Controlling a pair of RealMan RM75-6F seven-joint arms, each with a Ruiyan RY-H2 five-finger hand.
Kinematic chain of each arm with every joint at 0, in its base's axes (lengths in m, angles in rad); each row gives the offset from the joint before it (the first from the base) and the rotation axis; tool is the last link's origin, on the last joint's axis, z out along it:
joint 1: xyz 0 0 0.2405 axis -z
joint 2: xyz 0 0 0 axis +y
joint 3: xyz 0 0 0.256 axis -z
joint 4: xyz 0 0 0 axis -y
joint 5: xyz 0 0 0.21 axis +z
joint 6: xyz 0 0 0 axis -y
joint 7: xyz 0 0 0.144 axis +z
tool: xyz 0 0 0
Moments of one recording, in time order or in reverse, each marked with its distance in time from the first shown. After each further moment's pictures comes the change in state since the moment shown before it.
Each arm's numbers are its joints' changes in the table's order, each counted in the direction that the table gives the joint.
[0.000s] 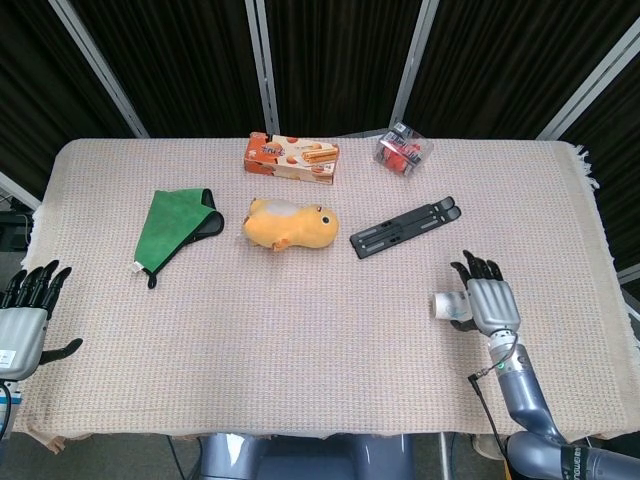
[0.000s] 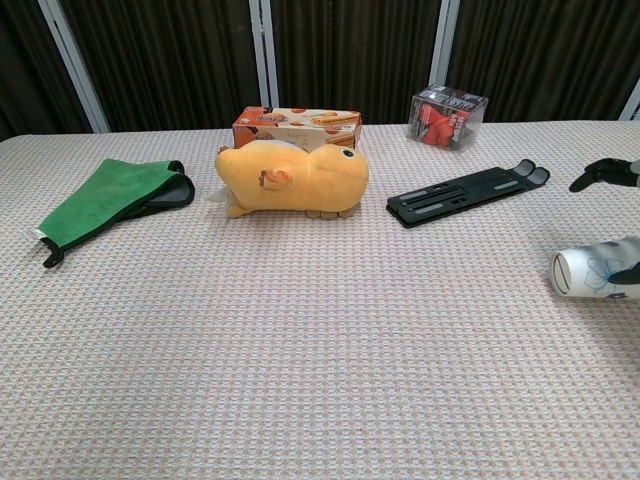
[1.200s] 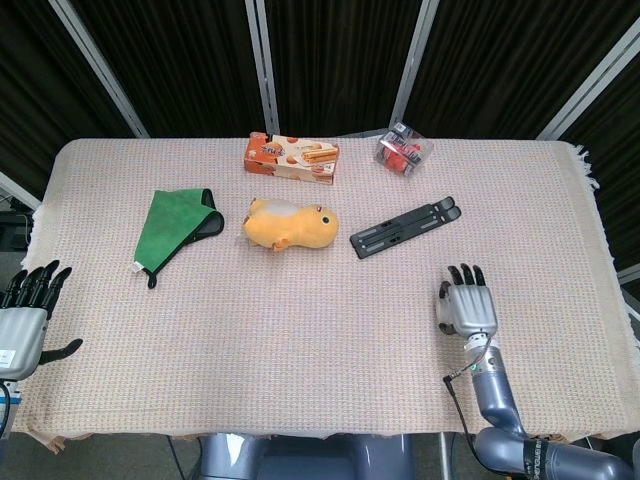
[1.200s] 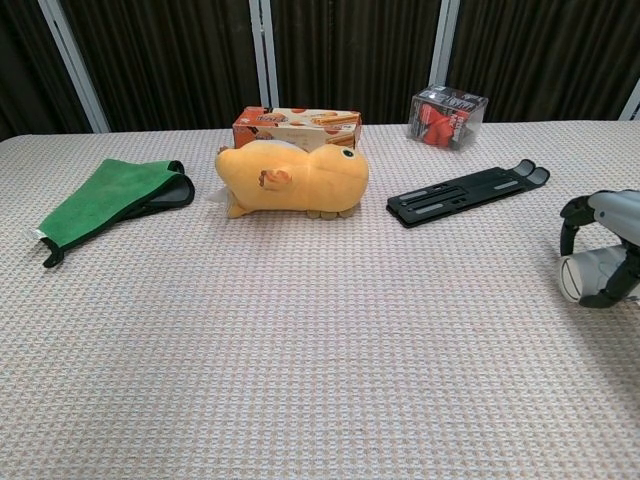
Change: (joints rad) left arm 0.002 0.004 -0.002 -0.001 0.002 0.005 -0.011; right arm -0.027 -0.177 0.002 -0.119 0.061 -0.064 -0.192
